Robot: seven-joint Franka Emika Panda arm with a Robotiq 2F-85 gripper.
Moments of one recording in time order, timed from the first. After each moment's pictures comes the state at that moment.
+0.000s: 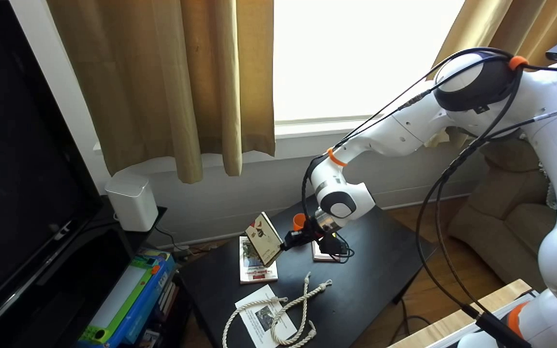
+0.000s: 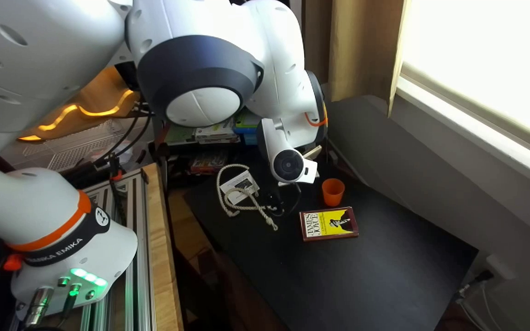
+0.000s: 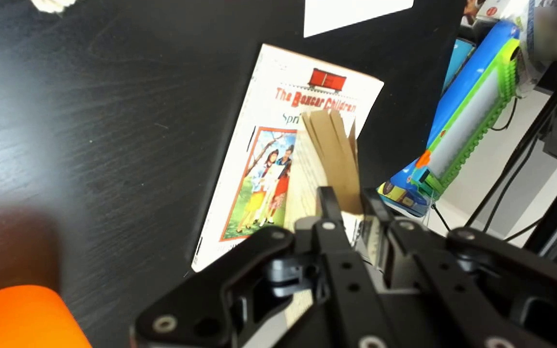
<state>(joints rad) -0.39 1.17 0.59 -1.92 1.57 2.94 -1.86</state>
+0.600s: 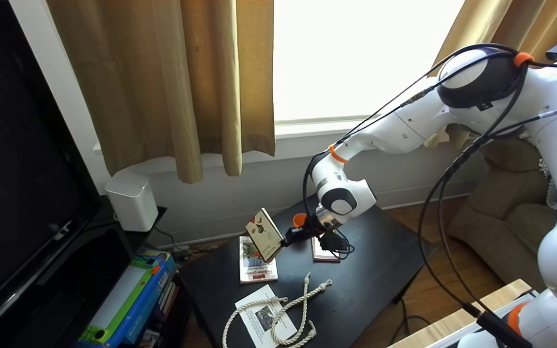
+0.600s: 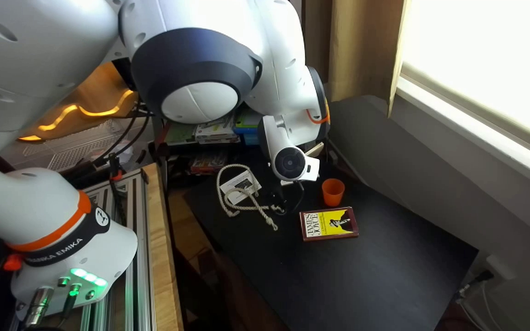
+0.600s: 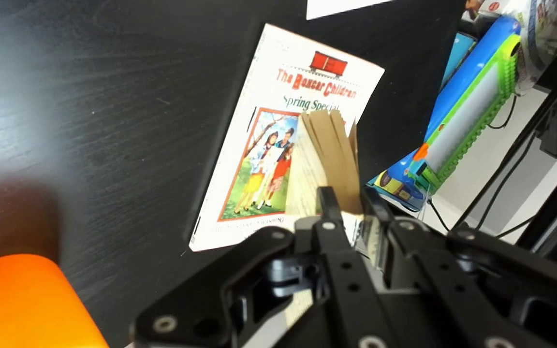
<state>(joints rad) -0.40 1.15 0.60 -1.93 1.58 2.94 -1.89</state>
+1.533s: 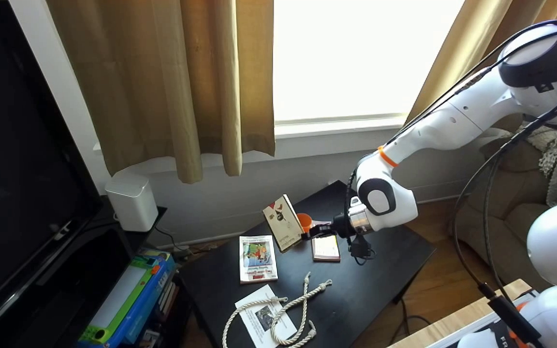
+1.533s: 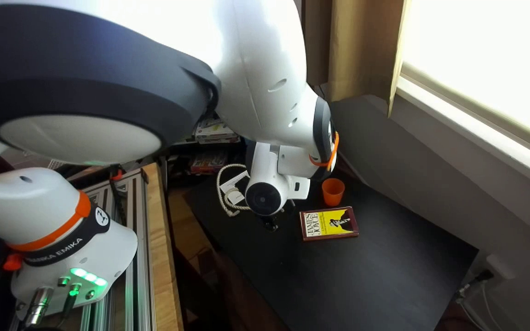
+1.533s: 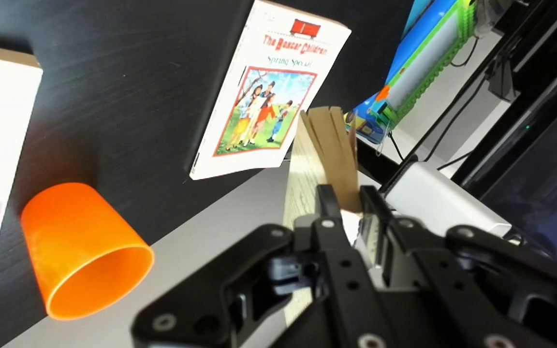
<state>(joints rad) -0.72 1.03 0.66 -2.20 1.85 2.75 -2.36</state>
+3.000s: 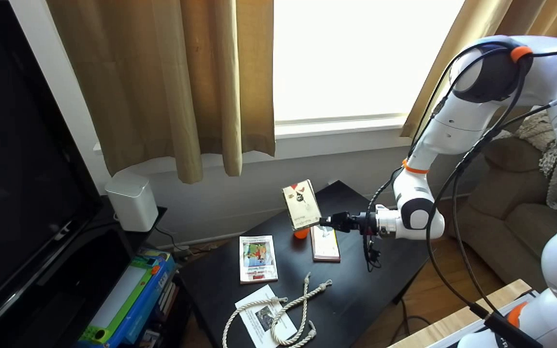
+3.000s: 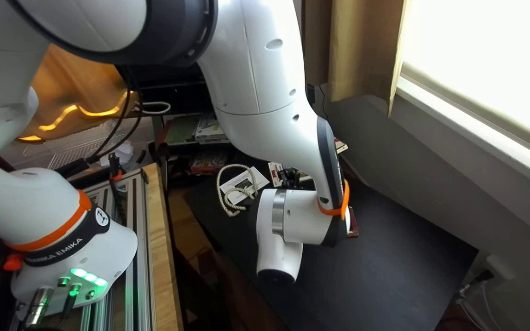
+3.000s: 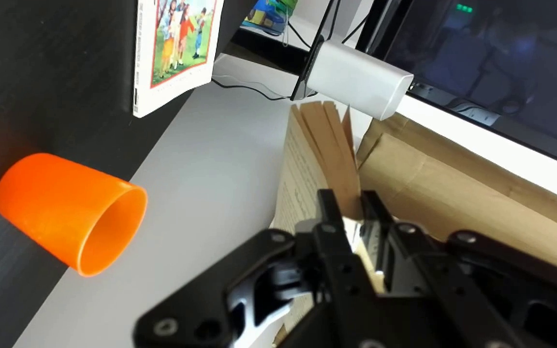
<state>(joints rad) -0.32 0.95 -0.01 -2.19 1.80 1.79 -1.98</state>
